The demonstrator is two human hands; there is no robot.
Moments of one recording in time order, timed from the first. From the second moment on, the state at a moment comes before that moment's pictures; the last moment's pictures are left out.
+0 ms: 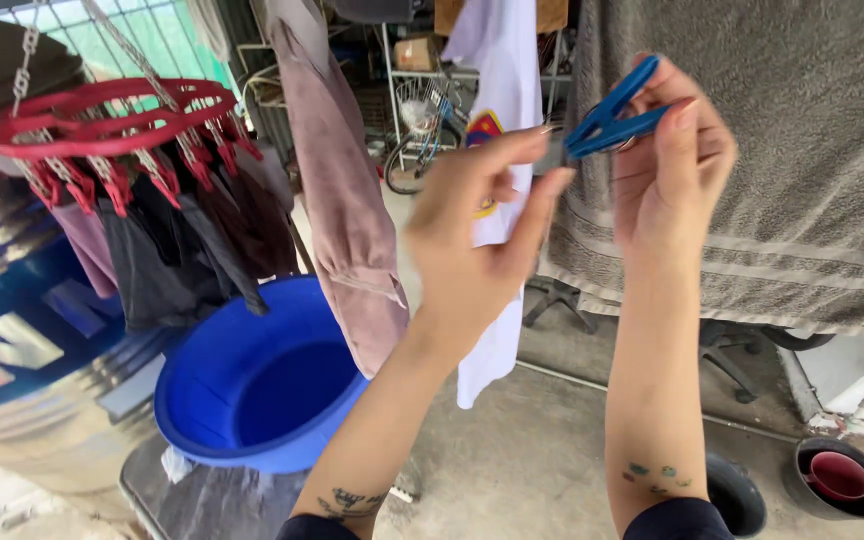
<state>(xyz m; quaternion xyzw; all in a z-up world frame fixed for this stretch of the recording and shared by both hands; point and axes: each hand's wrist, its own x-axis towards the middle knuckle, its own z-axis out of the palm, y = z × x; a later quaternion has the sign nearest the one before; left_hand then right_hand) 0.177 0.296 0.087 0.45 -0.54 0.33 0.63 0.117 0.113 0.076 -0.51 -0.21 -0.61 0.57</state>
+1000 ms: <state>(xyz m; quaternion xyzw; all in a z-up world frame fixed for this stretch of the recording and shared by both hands) 0.388 0.043 0.249 0.52 -0.52 0.32 0.60 0.241 0.042 0.313 -0.63 -0.20 -0.72 0.22</state>
